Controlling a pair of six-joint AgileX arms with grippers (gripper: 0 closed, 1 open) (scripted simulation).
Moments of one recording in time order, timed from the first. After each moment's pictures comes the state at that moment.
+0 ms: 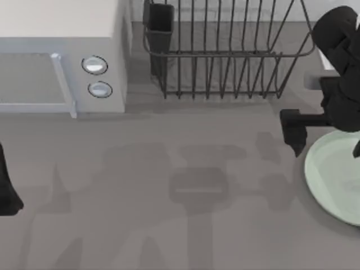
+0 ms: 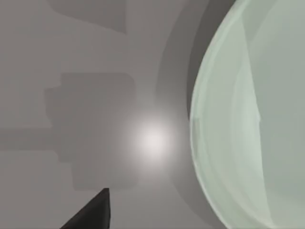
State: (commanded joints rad) left arm 0.00 0.00 0.00 0.00 0.00 0.00; right arm 0.32 1.83 1.36 -1.09 0.00 0.33
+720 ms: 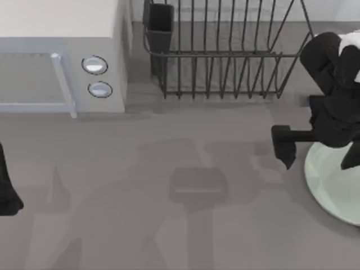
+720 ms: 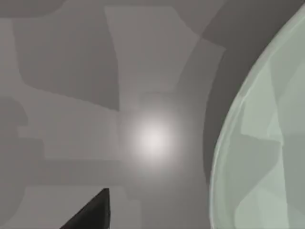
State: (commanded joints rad) left arm 0.00 0.00 0.00 0.00 0.00 0.00; right arm 0.32 1.91 1.27 -0.92 0.00 0.34
